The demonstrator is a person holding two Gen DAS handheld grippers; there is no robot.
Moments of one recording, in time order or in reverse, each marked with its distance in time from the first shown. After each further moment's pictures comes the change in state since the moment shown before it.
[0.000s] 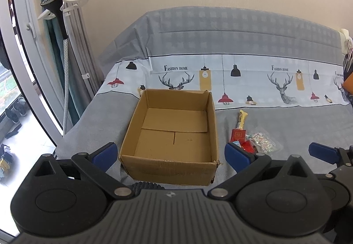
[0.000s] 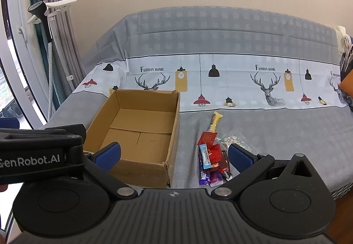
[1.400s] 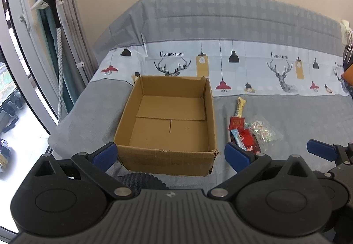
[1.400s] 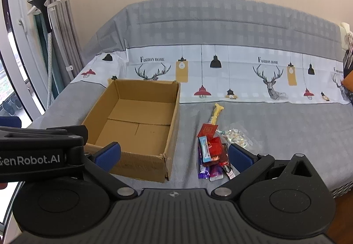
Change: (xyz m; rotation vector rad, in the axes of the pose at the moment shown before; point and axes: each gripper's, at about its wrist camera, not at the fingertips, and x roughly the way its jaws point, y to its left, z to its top) left arm 0.031 -0.011 -0.008 0.012 0.074 -0.010; right arm 0.024 -0.011 -0.013 -0.014 0.044 0.009
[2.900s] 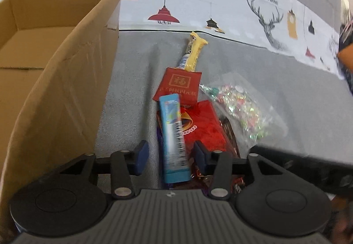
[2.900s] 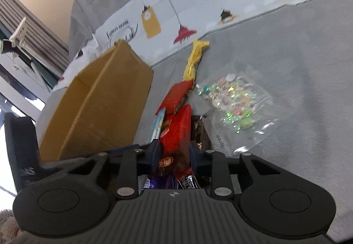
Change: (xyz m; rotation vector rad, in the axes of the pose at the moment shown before) left arm 0.379 -0.171 -0.052 -0.065 0.194 -0.297; right arm 0.304 -0.238 -0.071 0.360 0.202 0.432
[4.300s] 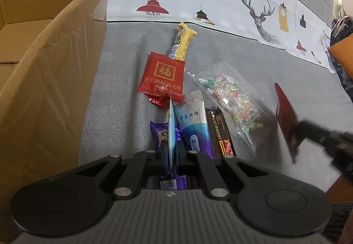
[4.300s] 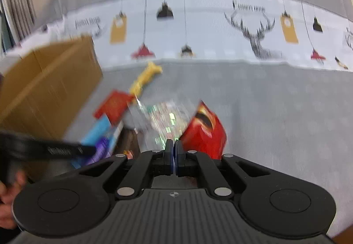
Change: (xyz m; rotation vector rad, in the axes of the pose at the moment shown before) left arm 0.004 -0.004 -0.008 0.025 0.033 -0.047; right arm -0.028 0.016 -0.018 -0.330 -0.183 -0.404
